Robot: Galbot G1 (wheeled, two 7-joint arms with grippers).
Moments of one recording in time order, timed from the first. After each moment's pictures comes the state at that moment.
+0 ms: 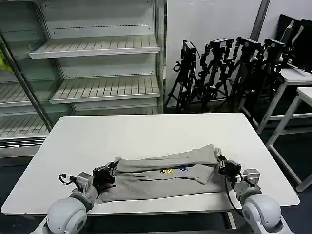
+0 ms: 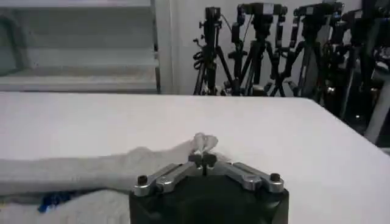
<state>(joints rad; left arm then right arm) 1.23 -0.91 -0.29 -2.07 -0.52 0.57 -0.17 -1.25 1.07 0.49 1.98 0.51 -0.47 0.09</state>
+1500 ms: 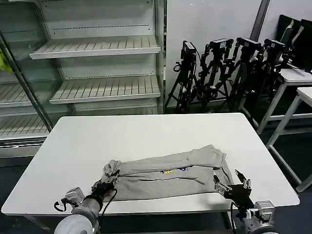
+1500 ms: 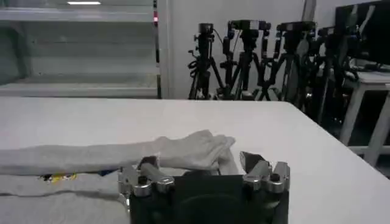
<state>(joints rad) 1.40 -1.30 -0.48 -2.10 -0.83 0.55 -0.36 -1.62 1.16 0.61 2.30 0.42 -0.43 0.14</state>
